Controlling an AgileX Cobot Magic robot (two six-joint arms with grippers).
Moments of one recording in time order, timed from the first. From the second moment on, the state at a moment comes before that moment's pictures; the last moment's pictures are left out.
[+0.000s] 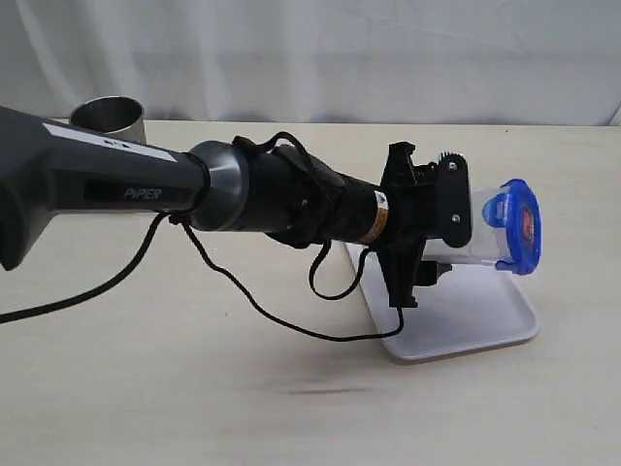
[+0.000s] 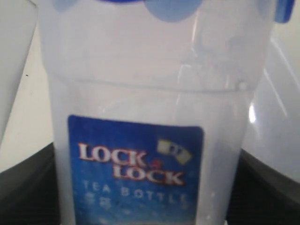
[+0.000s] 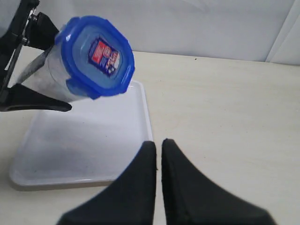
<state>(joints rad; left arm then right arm) -0.83 2.19 -1.47 1.60 -0.21 -0.72 0.04 0.00 0.00 -0.03 0.36 -0.06</state>
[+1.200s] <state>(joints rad) -0.74 2.50 -1.56 0.64 -1.04 -0.45 0.04 0.00 0.00 -0.03 0.36 -0.06</state>
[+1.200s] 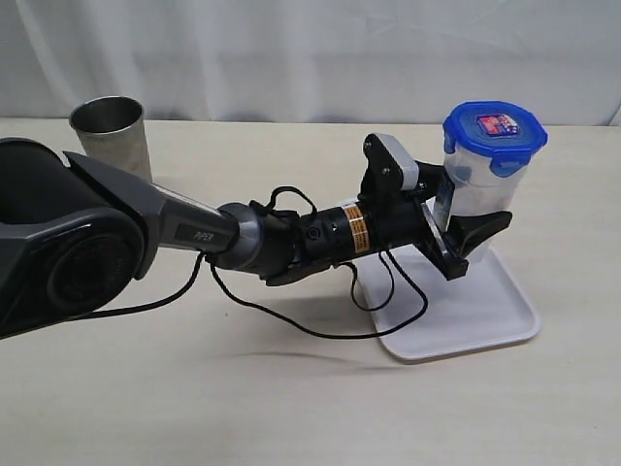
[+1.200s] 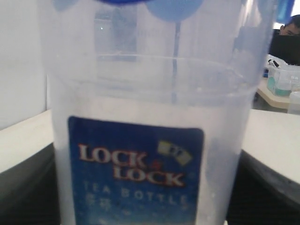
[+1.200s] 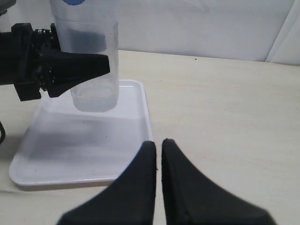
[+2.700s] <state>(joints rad) -0.74 2.58 -1.58 0.64 -1.00 -0.45 0.04 0.00 0.00 -0.03 0.36 -0.06</state>
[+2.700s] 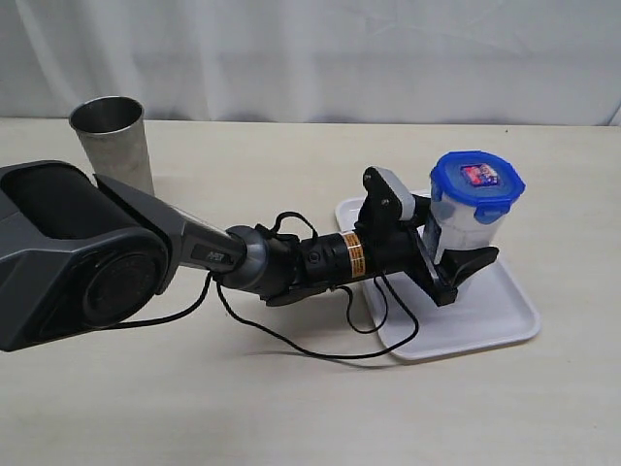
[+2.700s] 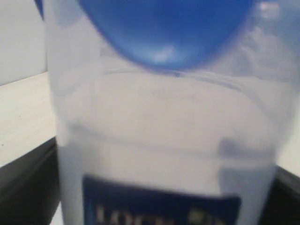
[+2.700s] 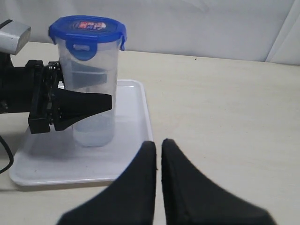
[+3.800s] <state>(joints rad) -0.63 2.53 -1.58 1.02 -0.96 -0.64 0.04 0.00 0.00 -0.03 0.36 -0.06</state>
